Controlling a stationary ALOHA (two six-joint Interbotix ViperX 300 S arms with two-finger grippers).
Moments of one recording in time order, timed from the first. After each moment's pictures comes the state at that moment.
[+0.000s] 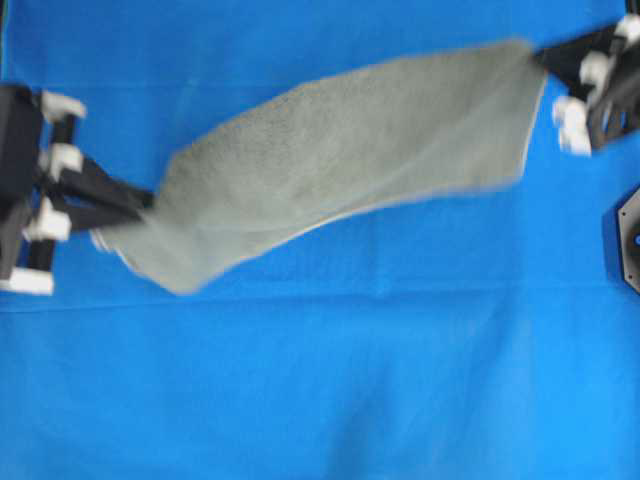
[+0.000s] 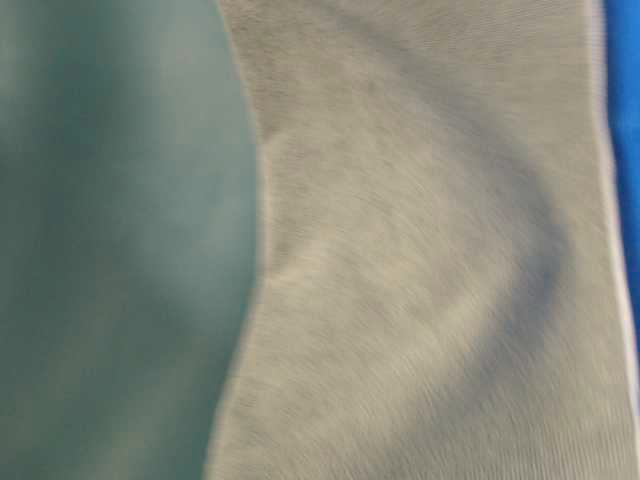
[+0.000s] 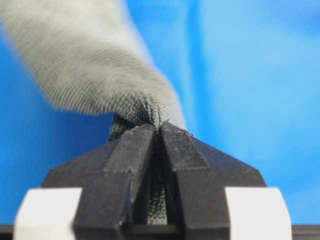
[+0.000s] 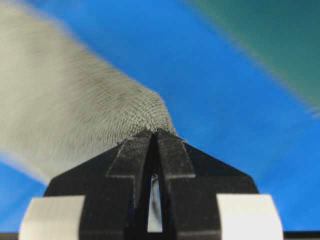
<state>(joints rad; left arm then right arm) -0.10 -0.71 0.80 -0.03 0.50 0.08 -0.20 -0.75 0.80 -0.73 0.73 0.99</state>
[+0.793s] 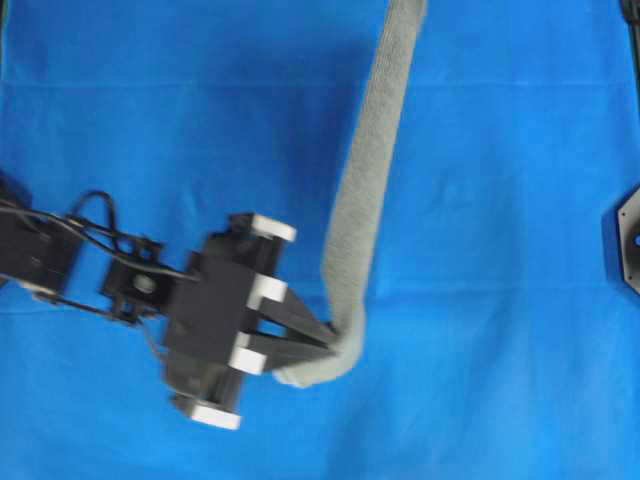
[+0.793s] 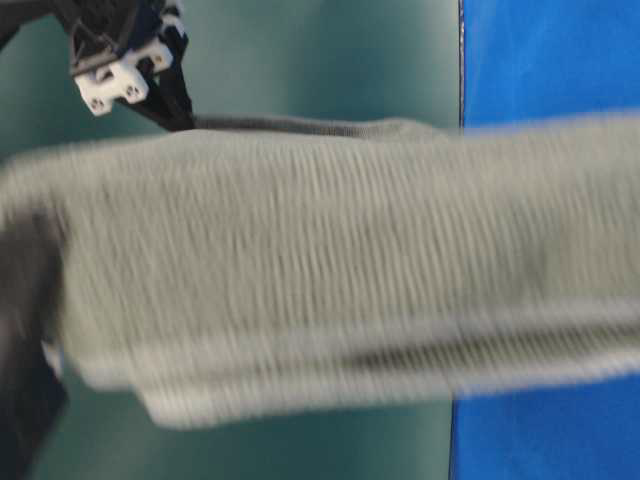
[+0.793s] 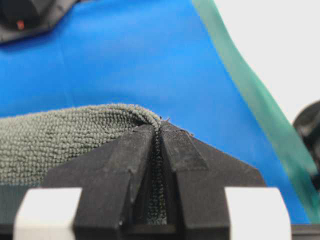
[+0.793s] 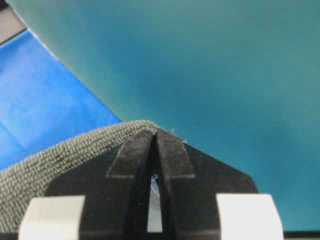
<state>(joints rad) -0.28 -0.12 0.34 -0.02 0.21 0.09 -0.60 -0.32 0.55 -0.83 0.19 0.99</state>
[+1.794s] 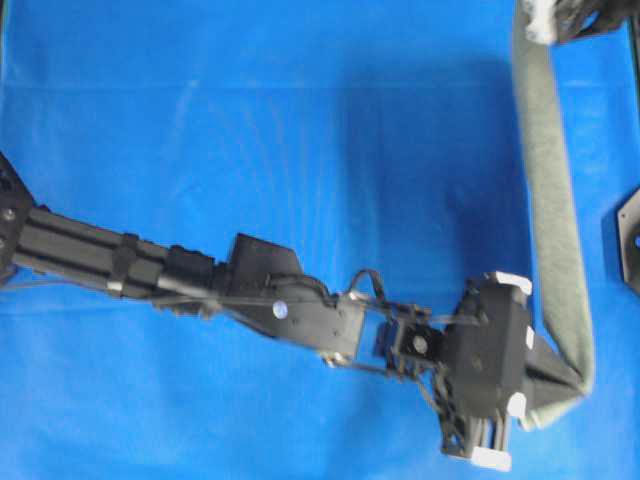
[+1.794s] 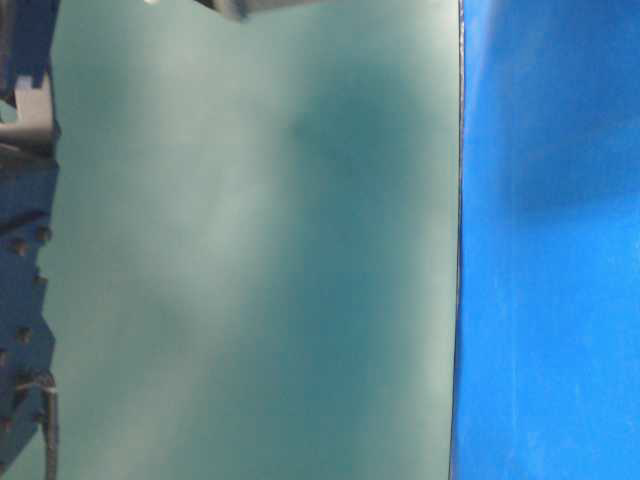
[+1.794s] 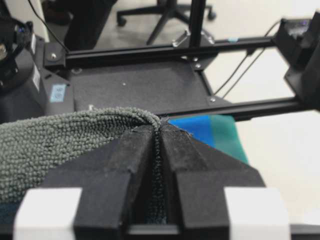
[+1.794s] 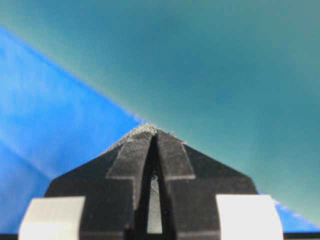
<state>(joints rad) -0.25 0.53 -0.29 -0.05 -0.04 -0.03 -0.60 -0.50 0.79 -0.84 0.40 0.98</state>
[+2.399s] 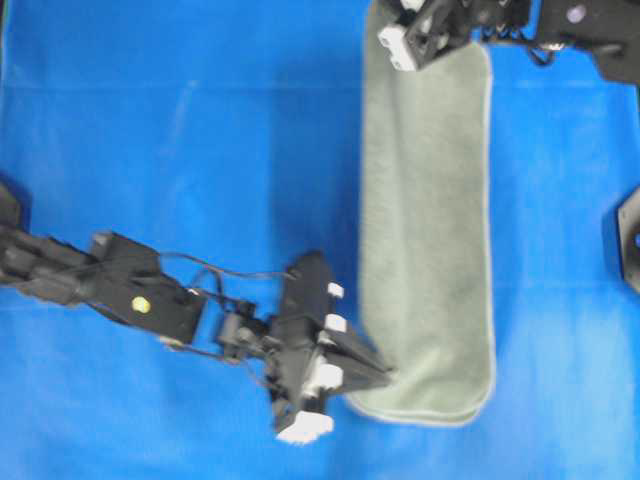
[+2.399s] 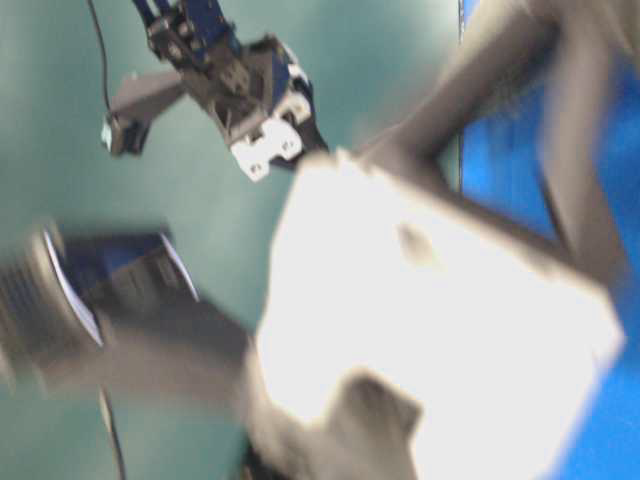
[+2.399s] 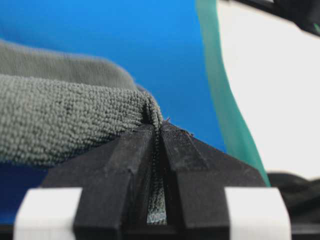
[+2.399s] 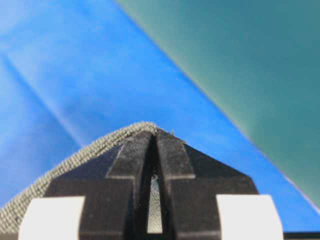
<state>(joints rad) -0.33 0.25 0.50 -0.07 -0.44 -0.41 -0.50 -0.02 0.51 -0.85 0.19 0.98</state>
